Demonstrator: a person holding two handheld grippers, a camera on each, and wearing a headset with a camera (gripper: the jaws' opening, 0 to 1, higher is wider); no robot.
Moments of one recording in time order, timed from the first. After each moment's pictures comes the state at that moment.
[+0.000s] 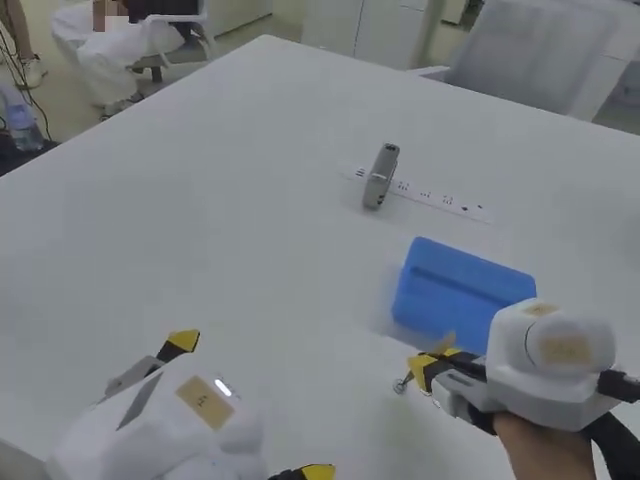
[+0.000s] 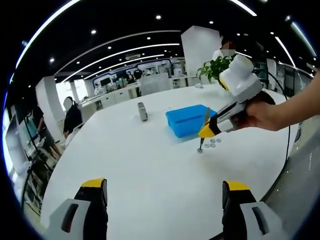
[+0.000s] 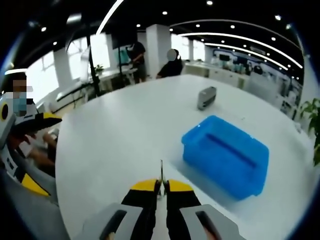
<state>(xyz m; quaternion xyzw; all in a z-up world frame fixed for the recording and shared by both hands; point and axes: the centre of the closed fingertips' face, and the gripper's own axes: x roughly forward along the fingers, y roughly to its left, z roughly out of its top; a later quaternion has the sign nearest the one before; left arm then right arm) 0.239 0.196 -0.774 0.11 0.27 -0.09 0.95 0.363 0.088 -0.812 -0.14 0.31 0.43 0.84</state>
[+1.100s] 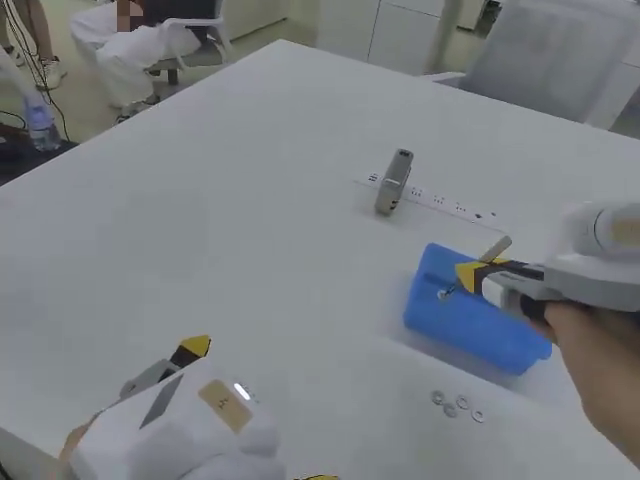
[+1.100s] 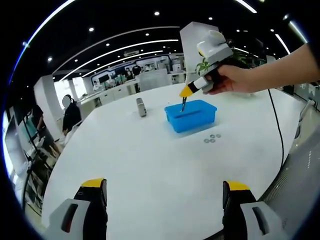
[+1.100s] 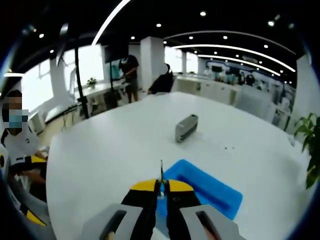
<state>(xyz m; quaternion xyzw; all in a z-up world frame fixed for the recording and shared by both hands) 0.238 0.195 -0.782 0.12 0.29 -0.10 0.95 0.464 0.090 -0.755 -0.11 0.26 0.41 0.87</state>
